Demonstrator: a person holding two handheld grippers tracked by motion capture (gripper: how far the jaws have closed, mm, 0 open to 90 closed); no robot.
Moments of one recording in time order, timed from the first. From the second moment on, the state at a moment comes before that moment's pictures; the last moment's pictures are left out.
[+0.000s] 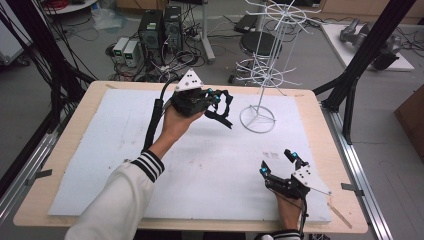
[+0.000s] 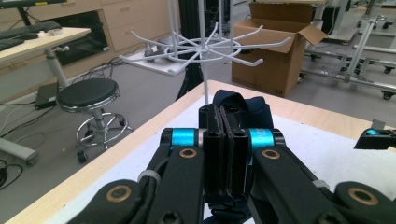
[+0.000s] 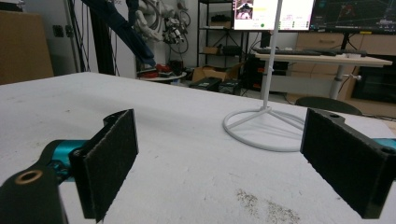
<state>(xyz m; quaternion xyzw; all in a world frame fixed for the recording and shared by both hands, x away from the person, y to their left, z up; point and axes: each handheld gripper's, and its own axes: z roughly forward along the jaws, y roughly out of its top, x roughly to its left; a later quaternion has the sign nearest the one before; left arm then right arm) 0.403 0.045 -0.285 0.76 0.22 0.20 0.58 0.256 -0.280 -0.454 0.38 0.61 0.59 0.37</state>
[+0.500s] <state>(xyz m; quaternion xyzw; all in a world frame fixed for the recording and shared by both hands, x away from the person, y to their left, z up) 0.414 0.023 -0.275 0.75 0.21 0.18 0.60 0.256 -0.280 -0.454 0.38 0.61 0.59 0.37</state>
